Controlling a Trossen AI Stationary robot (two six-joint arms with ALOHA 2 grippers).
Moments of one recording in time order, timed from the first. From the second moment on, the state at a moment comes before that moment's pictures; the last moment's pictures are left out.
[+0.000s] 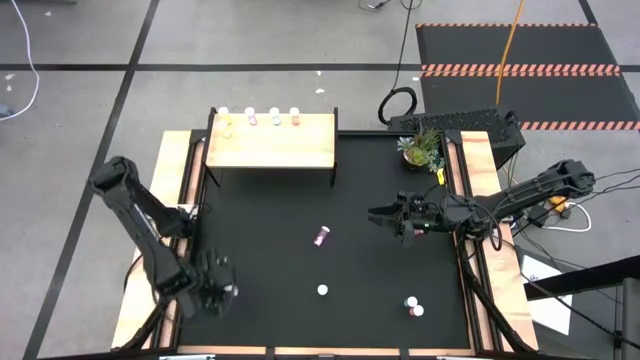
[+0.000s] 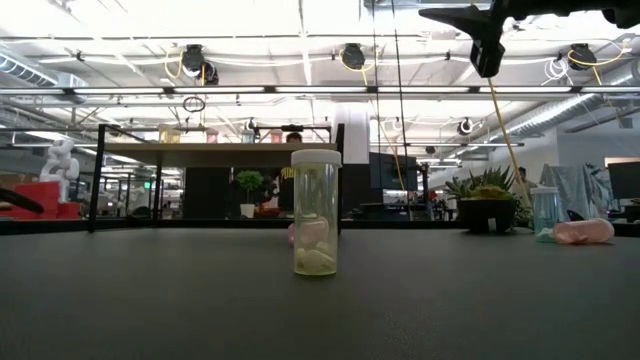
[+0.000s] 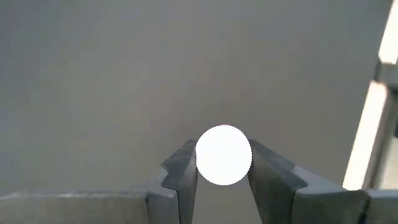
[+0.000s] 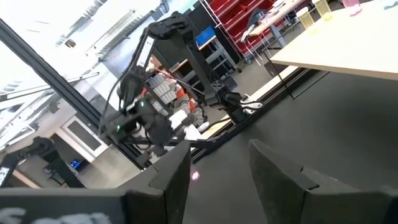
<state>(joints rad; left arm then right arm) -0.95 1.38 0.96 -0.93 -0.28 -1.23 0.28 0.94 0.45 0.49 0.37 0.70</state>
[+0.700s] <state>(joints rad) 0.18 1.19 1.34 -1.28 -0.38 -0.29 0.15 0.94 0.45 0.45 0.28 0.63</state>
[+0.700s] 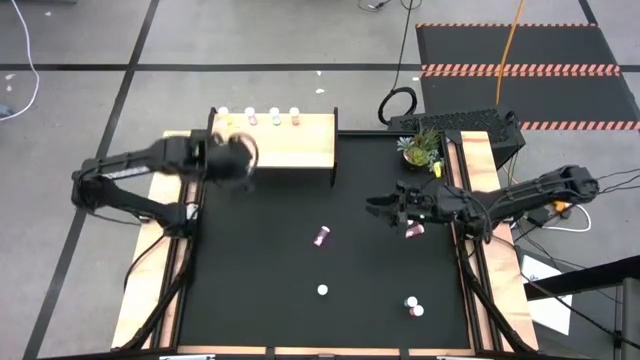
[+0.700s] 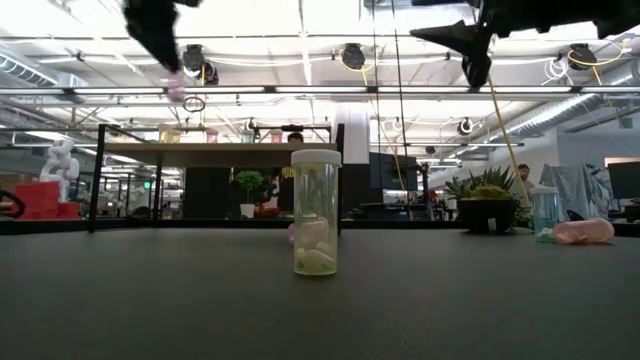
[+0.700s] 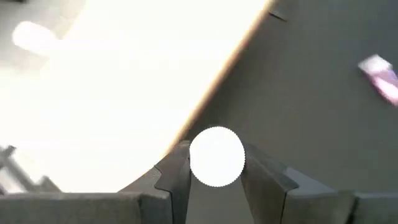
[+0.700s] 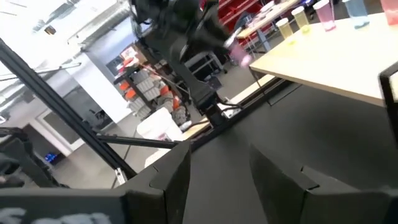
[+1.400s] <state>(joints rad) 0.77 1.44 1.37 -0.98 -0.19 0.07 -0.11 0.94 0.45 0.37 -0.01 0.62</state>
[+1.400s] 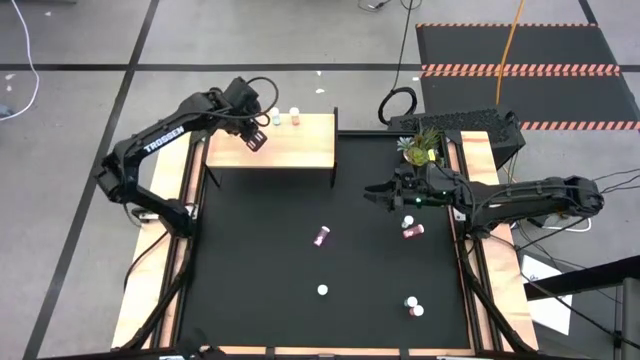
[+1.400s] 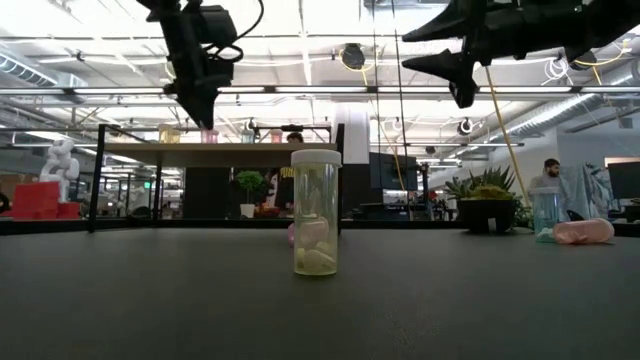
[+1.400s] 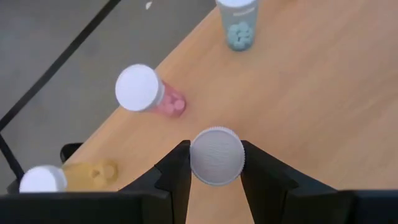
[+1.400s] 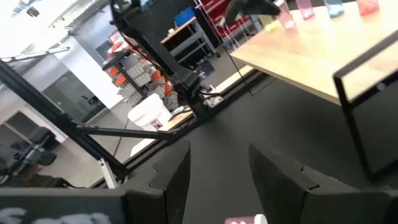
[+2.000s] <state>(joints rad) 0.78 1.45 1.37 -0.98 -0.18 0.07 -0.18 0.94 0.45 0.34 -0.10 0.61</state>
